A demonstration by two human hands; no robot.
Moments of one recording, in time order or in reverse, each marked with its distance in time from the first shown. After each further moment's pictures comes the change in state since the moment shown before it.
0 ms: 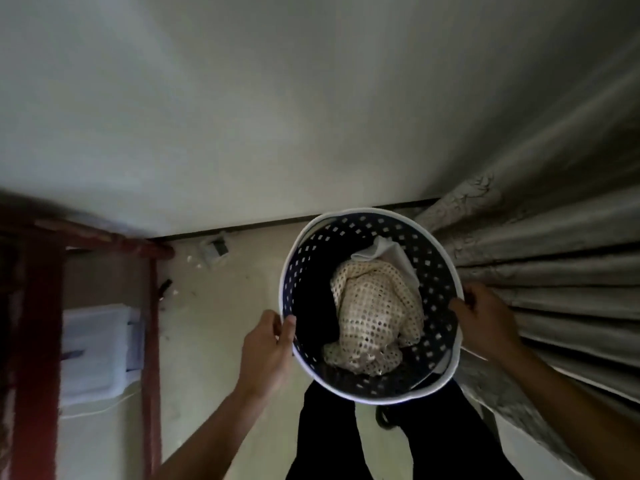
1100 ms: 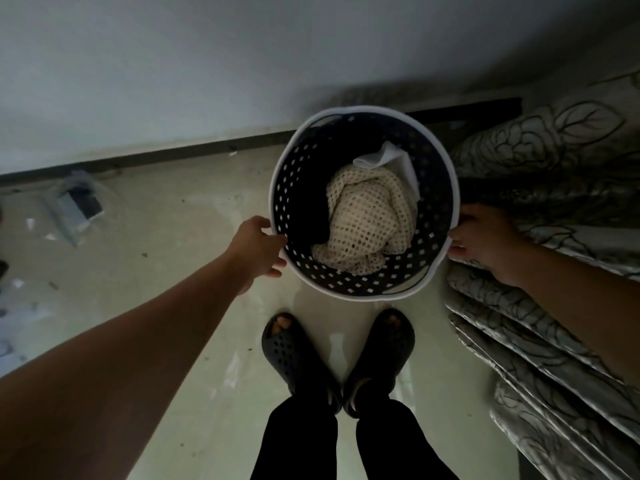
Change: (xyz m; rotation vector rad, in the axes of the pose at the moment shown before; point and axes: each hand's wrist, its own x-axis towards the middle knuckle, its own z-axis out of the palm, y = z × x) left_hand 0.403 -0.105 0.272 -0.136 -0.320 -0.396; right_hand 0.390 0.139 0.241 0.389 -0.254 0.372
